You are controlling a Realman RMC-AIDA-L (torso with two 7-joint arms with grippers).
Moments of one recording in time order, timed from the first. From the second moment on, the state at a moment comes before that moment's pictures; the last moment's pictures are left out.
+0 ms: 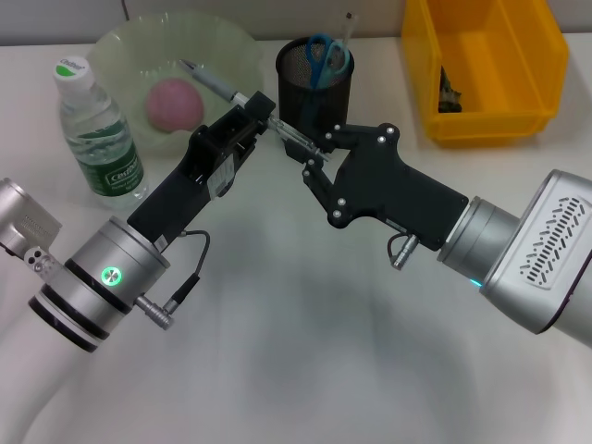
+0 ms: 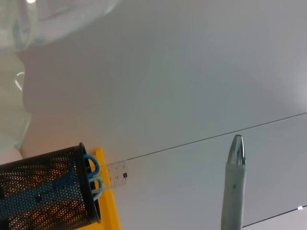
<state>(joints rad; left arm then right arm) -0.58 -2.08 0.32 -0.31 1.56 1.48 -1.48 0.71 2.09 -0.51 0.25 -1.57 -1.42 0.01</state>
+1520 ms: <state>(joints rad) -0.51 -2.07 0.33 0.00 1.93 1.62 -0.70 0.59 2.00 -0.58 -0.67 -1.93 -1.60 1.60</state>
